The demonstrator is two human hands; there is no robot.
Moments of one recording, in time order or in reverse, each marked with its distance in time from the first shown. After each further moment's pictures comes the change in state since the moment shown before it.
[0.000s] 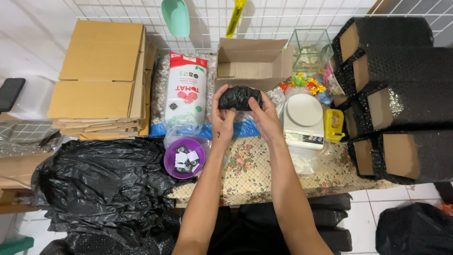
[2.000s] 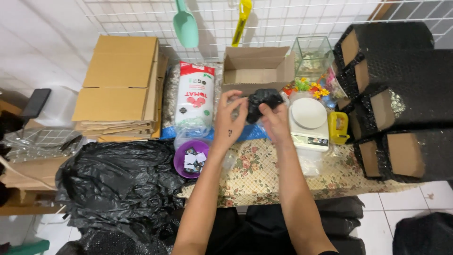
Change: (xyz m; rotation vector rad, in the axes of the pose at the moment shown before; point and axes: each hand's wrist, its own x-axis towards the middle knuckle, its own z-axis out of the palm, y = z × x) left_hand 0.017 0.048 0.011 0.783 -0.156 0.092; right_hand 0.005 0.020 -0.013 0.233 0.069 -0.140
